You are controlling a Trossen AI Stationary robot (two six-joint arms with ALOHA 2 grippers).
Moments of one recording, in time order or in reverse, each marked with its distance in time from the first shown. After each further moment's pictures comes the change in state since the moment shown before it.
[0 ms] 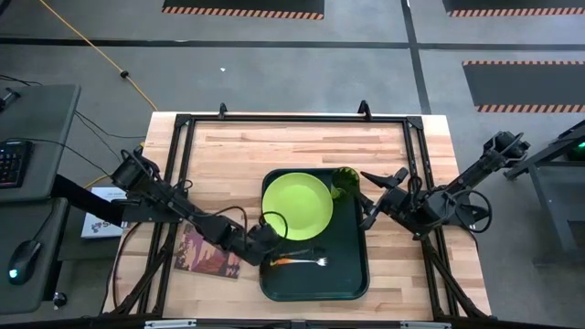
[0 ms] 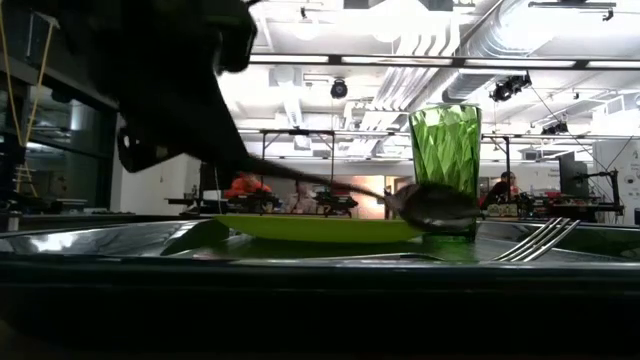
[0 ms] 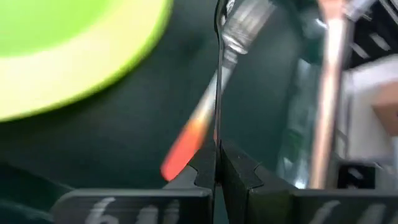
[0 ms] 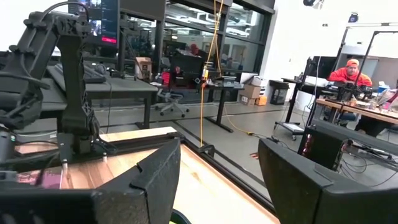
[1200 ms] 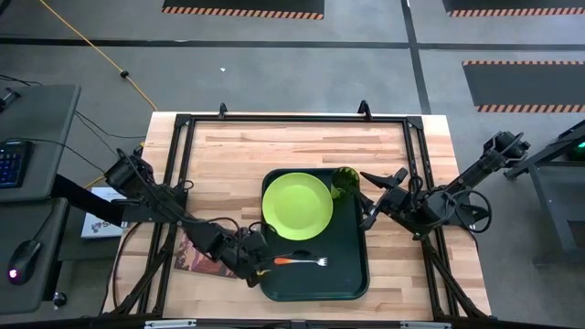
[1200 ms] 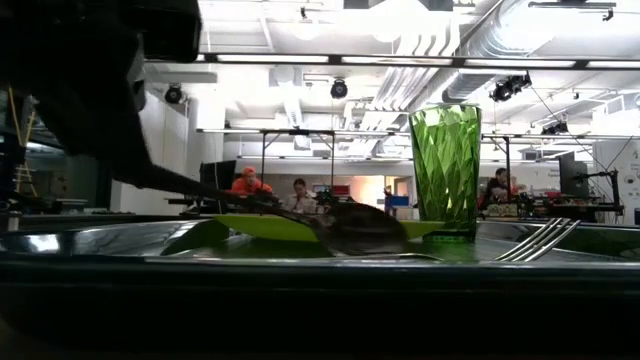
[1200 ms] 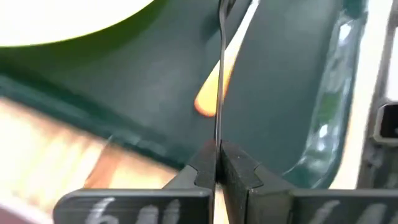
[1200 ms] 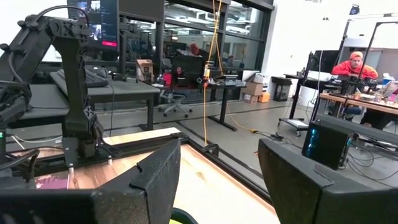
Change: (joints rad) left arm -0.097 -0.042 0.024 -0.266 -0.057 -0.040; right arm 0.000 0.000 0.000 -0.007 -0.001 0.051
